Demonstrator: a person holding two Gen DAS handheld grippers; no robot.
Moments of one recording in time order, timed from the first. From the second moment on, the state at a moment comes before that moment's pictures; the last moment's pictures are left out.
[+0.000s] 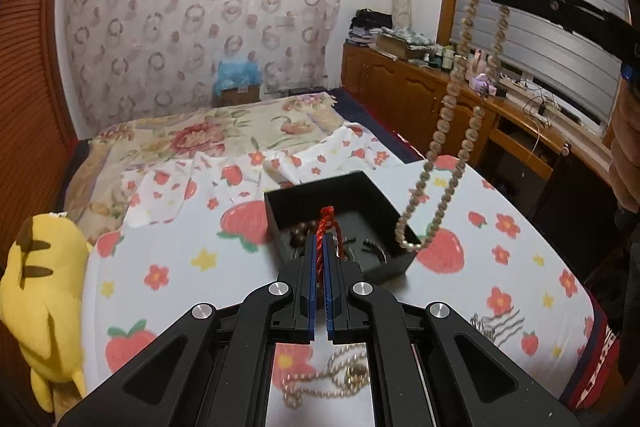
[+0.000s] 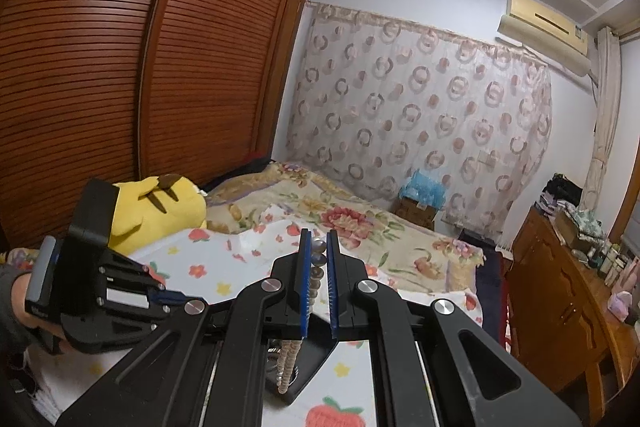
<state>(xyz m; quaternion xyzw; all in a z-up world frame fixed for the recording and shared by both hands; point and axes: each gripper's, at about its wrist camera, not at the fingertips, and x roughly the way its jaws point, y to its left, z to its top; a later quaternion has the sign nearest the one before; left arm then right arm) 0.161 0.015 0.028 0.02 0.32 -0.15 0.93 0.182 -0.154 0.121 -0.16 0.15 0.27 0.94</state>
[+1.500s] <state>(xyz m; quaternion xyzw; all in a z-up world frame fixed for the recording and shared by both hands) 0.173 0.013 -0.016 0.02 0.35 -0.13 0.93 0.195 -0.165 -0.020 -0.10 0.29 0.29 0.91</state>
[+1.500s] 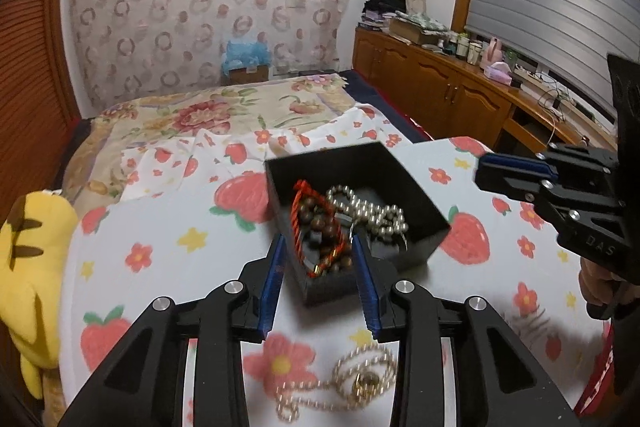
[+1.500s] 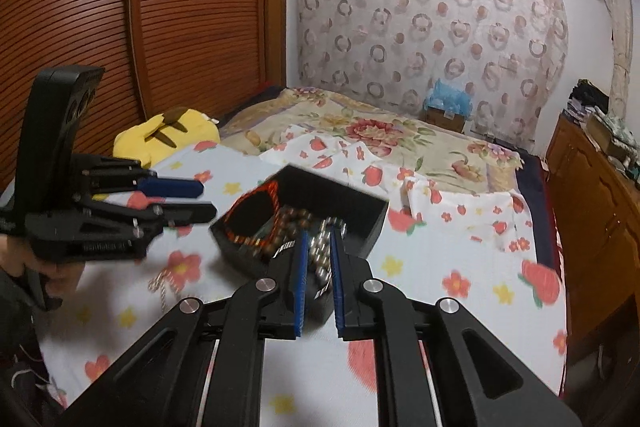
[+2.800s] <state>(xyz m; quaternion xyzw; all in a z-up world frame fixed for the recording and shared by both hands) 0.071 0.010 -0.079 0.01 0.40 -0.14 0.91 0.115 -0.205 -0.114 -0.11 0.41 0.29 0.86</state>
